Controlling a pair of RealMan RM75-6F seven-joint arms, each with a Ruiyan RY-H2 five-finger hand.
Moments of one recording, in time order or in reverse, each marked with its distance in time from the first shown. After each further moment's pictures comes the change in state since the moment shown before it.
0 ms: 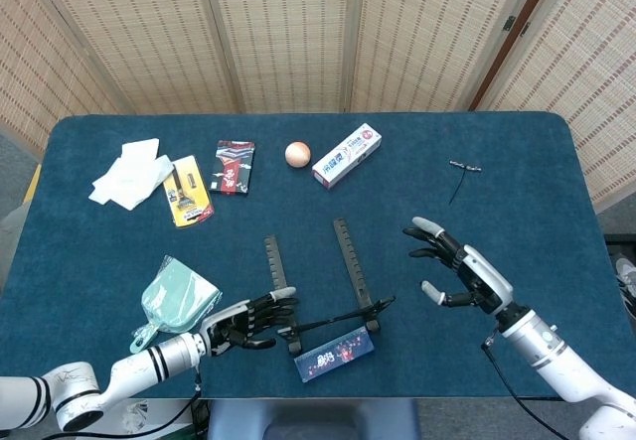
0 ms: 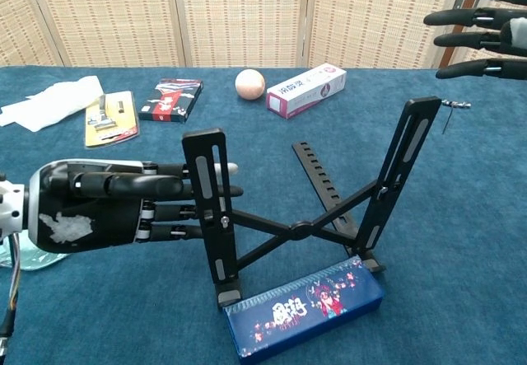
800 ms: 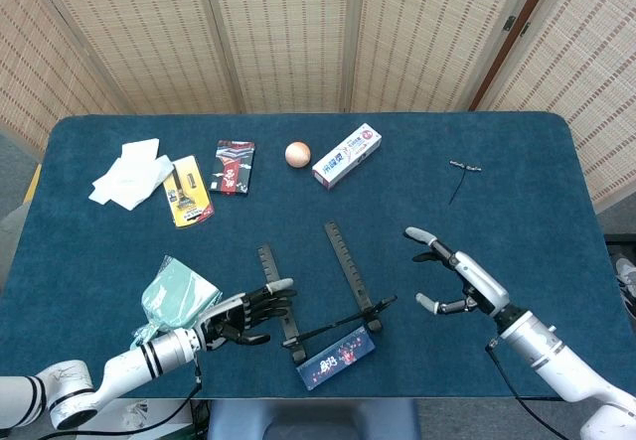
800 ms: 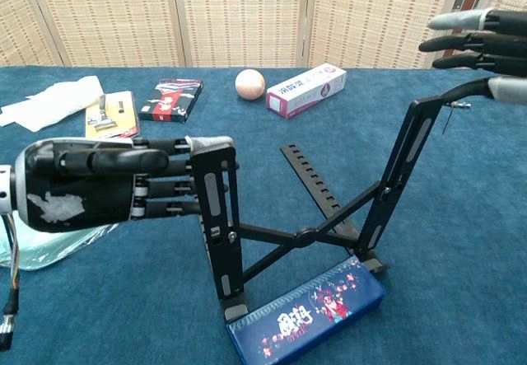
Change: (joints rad) left arm 0.011 0.019 0.014 0.036 0.020 0.111 0.014; right arm 0.009 0.001 -0.005 0.008 -0.001 -0.074 -0.275
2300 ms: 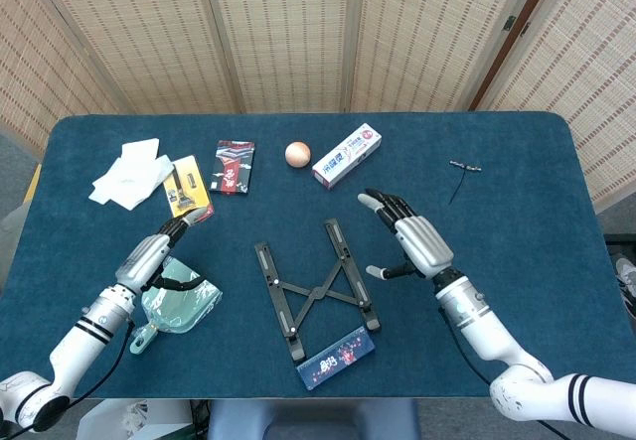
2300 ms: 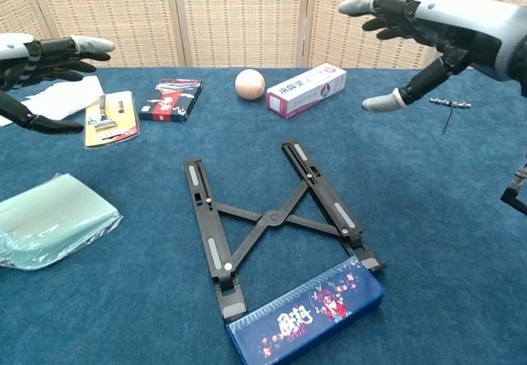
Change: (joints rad) left arm 0.211 0.111 -0.210 0.029 -0.333 0.066 1.341; right arm 0.126 -0.278 0.194 0.032 0.322 -0.040 -0.888
